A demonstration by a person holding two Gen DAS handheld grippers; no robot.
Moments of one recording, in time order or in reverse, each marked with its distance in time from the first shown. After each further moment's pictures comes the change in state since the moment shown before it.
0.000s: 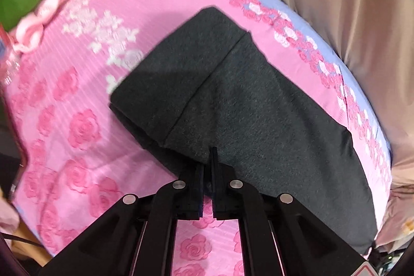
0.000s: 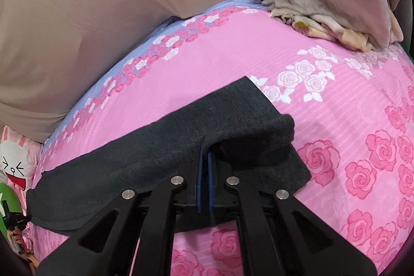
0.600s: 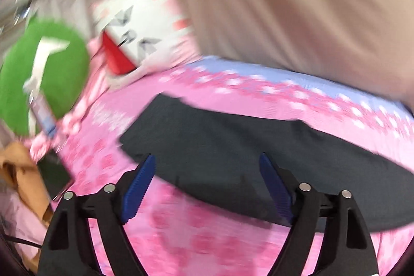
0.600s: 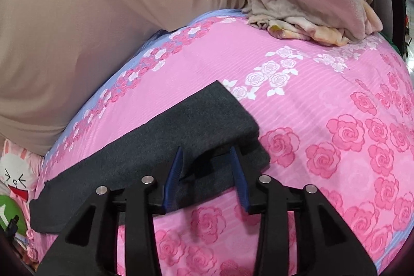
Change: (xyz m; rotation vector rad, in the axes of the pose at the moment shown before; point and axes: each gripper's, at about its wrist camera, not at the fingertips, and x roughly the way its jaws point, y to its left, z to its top) left arm -0.075 -0.148 -0.140 0.381 -0.525 0.199; right arm -0.011 -0.039 -0.006 0.112 -0.004 -0.015
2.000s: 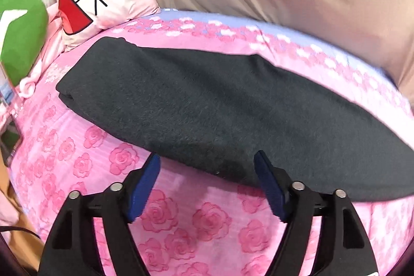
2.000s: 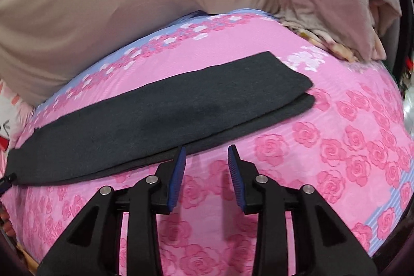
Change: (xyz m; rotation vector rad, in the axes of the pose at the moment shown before) left arm 0.049 -0.037 -0.055 -0.044 0.200 -0.165; right arm -0.040 0.076 -0.088 -0.237 -0.056 -0.090
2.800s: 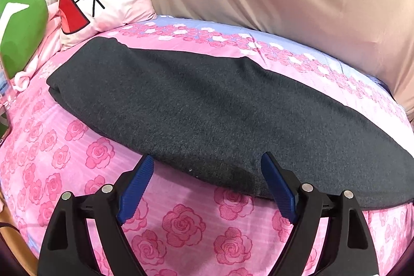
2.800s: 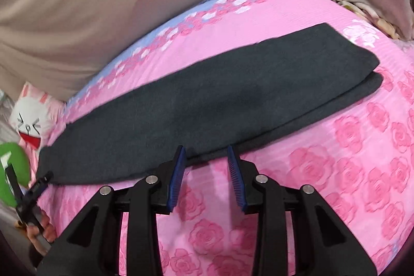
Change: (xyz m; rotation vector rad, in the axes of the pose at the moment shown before) left arm 0.007 -0.010 -0.012 -0.015 -0.056 -0.020; right arm 0.039 0.055 -0.003 -0.014 0.157 0.195
